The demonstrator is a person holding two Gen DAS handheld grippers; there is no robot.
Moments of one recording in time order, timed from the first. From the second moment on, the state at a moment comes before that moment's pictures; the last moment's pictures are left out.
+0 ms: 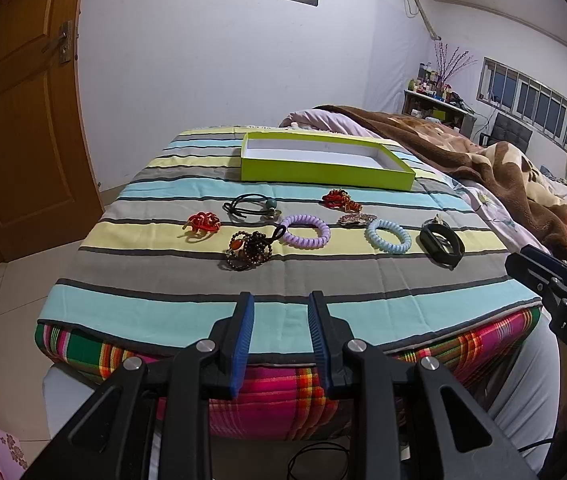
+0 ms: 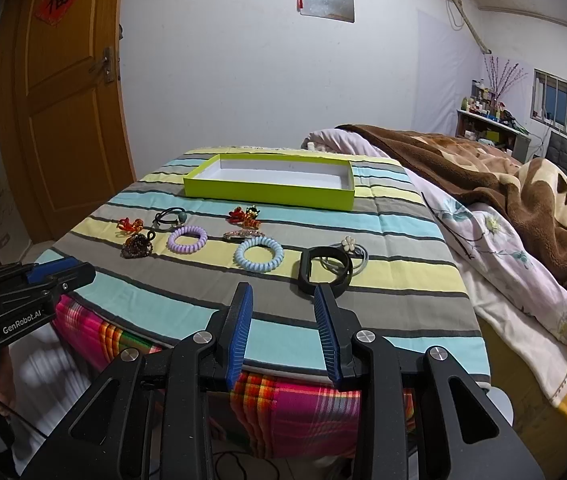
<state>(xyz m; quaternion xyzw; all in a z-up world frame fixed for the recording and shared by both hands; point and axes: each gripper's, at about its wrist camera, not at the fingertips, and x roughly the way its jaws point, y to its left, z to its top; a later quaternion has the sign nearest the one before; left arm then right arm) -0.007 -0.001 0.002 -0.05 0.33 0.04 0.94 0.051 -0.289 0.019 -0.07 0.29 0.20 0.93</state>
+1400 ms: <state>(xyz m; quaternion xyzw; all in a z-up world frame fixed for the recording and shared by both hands) -0.003 0.002 -0.001 -0.06 0.33 0.04 0.94 0.055 -0.290 0.014 -0.08 0.29 0.19 0.93</state>
